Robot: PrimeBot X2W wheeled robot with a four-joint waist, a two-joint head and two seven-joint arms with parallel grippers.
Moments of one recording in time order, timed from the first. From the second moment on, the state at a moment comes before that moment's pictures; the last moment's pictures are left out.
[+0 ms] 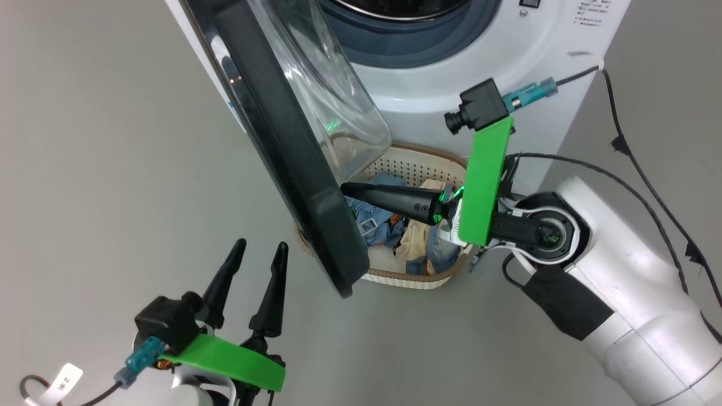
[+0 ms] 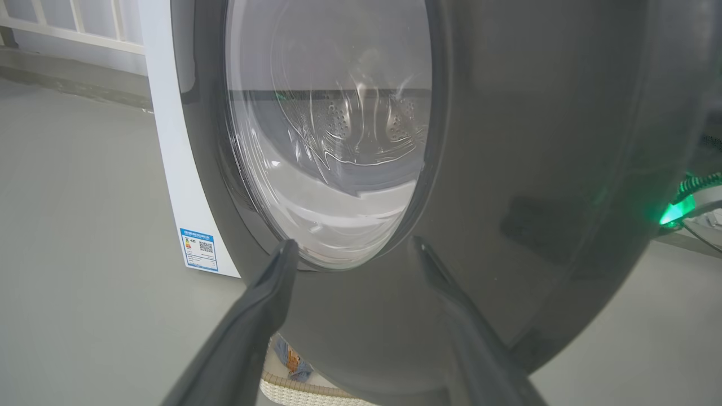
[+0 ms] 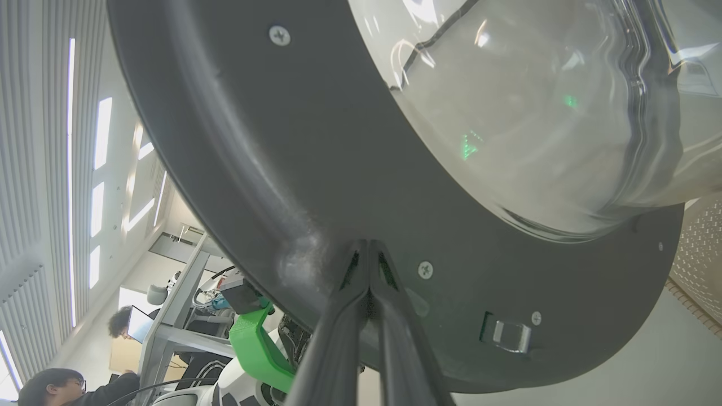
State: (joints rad) left arm -0.20 0.08 -0.32 0.14 -0.47 -0.13 -0.26; right arm -0.84 -0.26 0.65 0.29 1.56 0.13 0.66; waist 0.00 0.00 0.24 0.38
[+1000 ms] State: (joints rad) left arm -0.10 0.13 -0.27 0.17 -0.46 -0.13 -0.26; right arm -0.55 -0.33 0.64 0.44 1.51 0.13 0.36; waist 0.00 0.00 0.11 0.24
